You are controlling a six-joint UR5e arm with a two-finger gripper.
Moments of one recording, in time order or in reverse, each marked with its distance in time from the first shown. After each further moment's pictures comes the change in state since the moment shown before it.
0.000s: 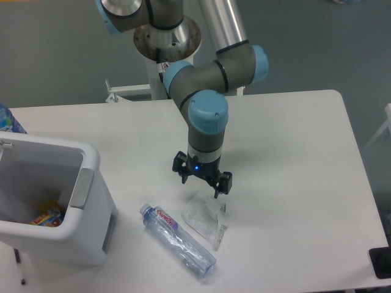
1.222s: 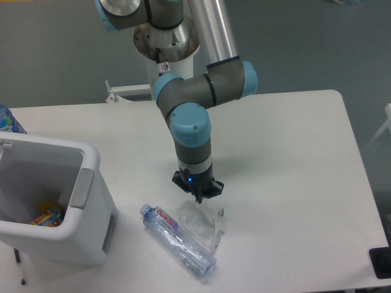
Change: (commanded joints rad) arm 0.041 0.023 0.035 -0.002 -0.078 -0.080
